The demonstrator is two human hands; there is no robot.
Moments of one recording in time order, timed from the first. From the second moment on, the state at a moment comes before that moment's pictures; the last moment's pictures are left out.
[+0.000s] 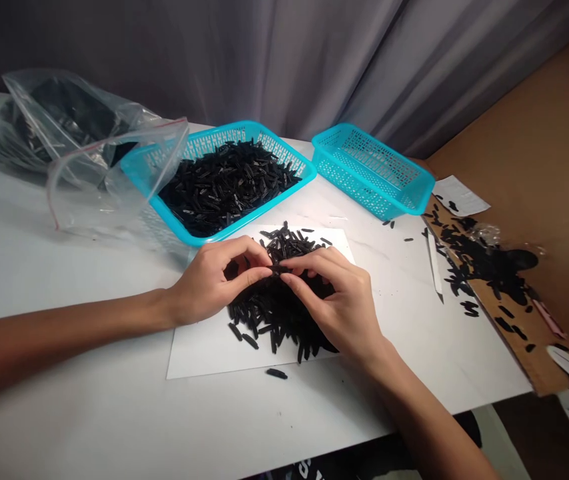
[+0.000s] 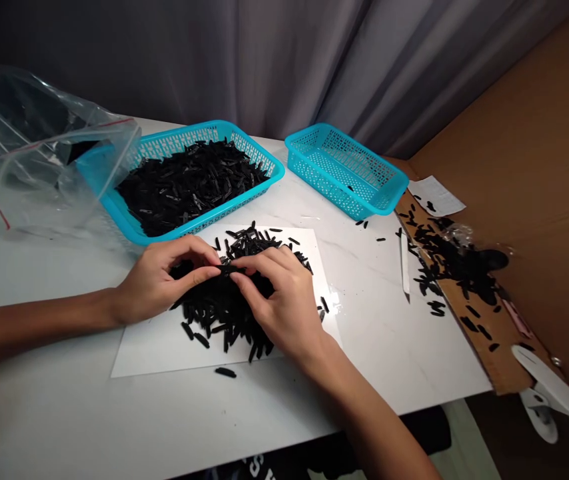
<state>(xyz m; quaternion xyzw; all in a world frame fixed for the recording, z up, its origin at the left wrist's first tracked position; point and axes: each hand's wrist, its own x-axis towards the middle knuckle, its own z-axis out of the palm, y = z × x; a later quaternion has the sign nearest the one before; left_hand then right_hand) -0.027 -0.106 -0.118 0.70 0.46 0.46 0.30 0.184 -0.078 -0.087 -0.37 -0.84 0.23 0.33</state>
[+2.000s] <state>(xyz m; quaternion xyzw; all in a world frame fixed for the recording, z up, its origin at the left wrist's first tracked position) -0.031 -0.106 -0.120 0.80 0.43 0.31 0.28 0.129 -0.008 -0.037 -0.34 -0.87 0.18 0.30</state>
